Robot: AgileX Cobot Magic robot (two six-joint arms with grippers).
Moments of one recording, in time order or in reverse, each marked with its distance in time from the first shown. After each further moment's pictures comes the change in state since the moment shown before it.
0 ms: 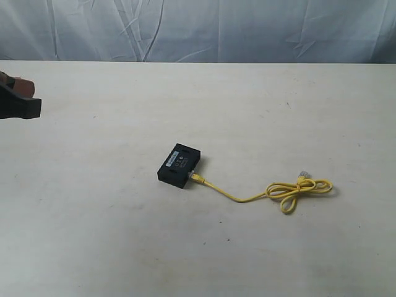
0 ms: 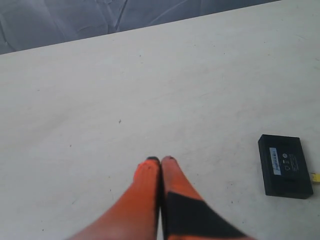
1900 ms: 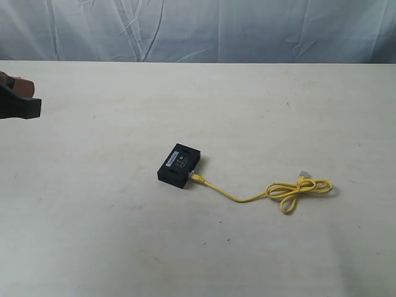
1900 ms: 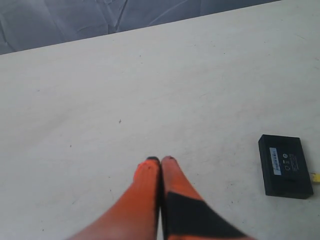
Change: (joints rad) left arm 0.000 0.000 0.000 0.000 0.000 0.000; right arm -0.087 -0.389 0.296 0.048 0.173 -0.018
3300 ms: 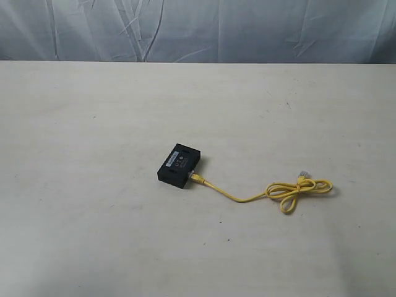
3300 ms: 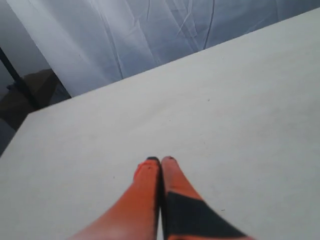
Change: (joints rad) left arm 0.164 -0.944 0.654 0.274 -0.113 0.002; right arm 0.002 0.000 0.000 0.000 0.002 -0.003
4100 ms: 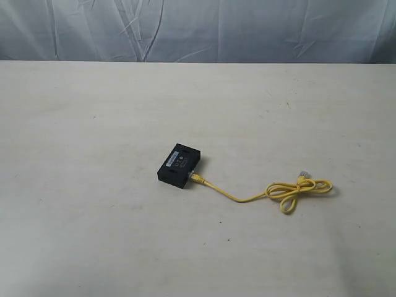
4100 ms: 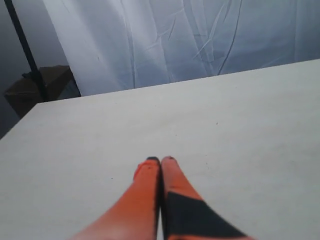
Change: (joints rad) left arm 0.000 -0.105 0.008 0.243 0.031 -0.442; right arm 0.000 0.000 0.000 0.002 0.000 0.000
